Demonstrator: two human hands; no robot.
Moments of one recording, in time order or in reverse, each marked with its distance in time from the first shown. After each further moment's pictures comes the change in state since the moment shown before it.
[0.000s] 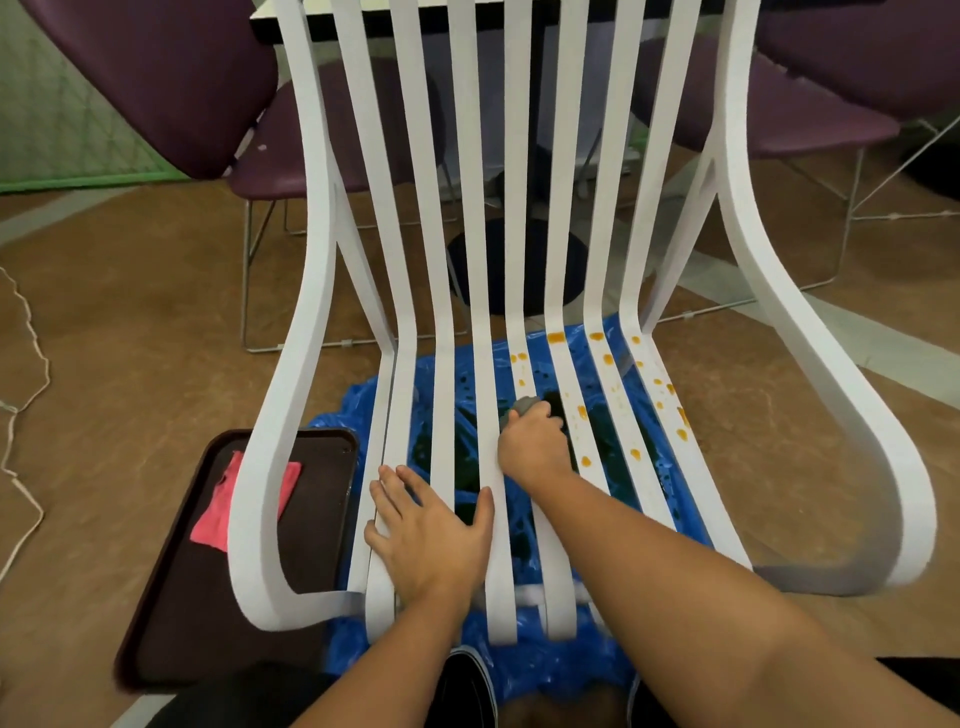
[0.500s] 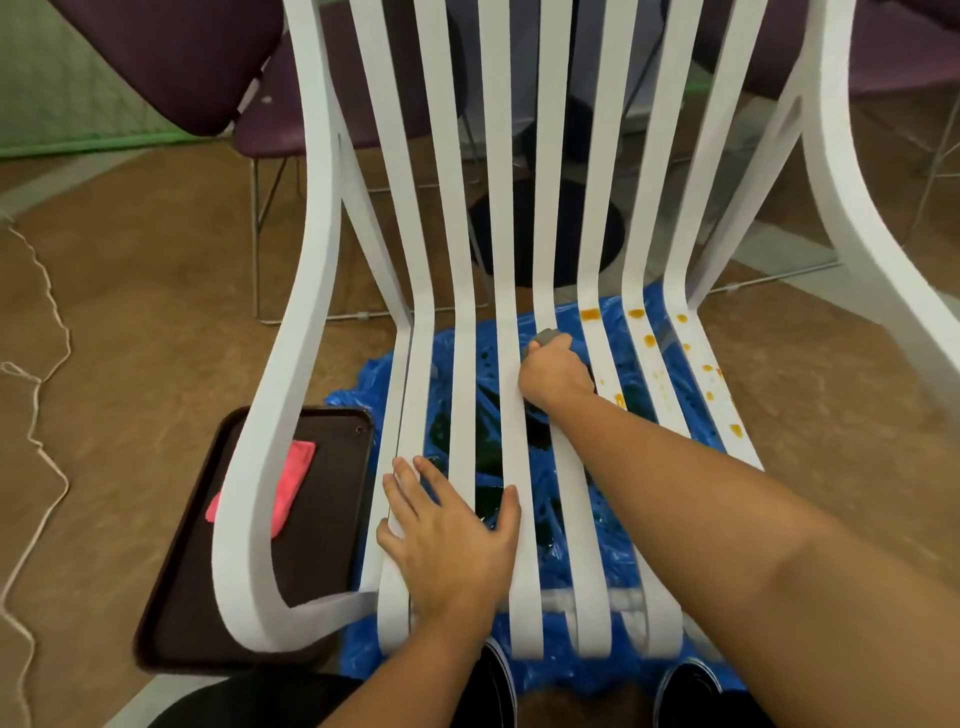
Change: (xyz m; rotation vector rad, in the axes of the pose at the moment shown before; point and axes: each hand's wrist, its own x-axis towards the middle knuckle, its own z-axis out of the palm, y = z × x) left_hand 0.001 0.001 0.008 0.033 -0.004 0.001; right_hand 0.084 -0.036 0.004 -0.049 -0.040 0.002
